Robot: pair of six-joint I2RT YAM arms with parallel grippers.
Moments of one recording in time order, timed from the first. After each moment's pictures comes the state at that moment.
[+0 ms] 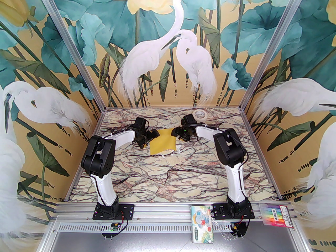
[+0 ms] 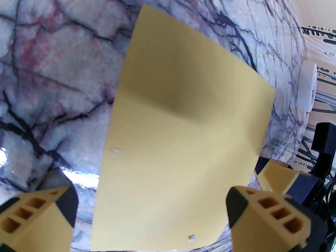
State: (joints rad) left arm -0.29 1.91 1.22 -0.39 0.27 -0.83; right arm 0.42 2.18 1.51 -0.29 -0.50 0.69
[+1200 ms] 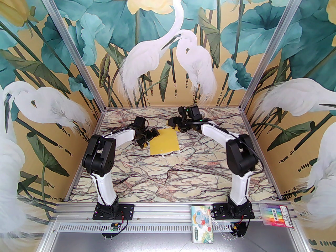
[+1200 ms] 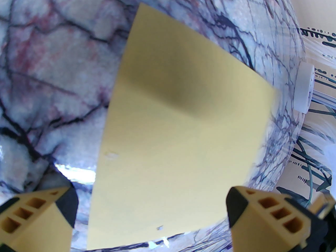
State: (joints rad) left arm -0.27 1.94 1.26 -0.42 0.31 -0.85; right arm 0.43 1.91 1.46 -0.24 -0.63 0.68
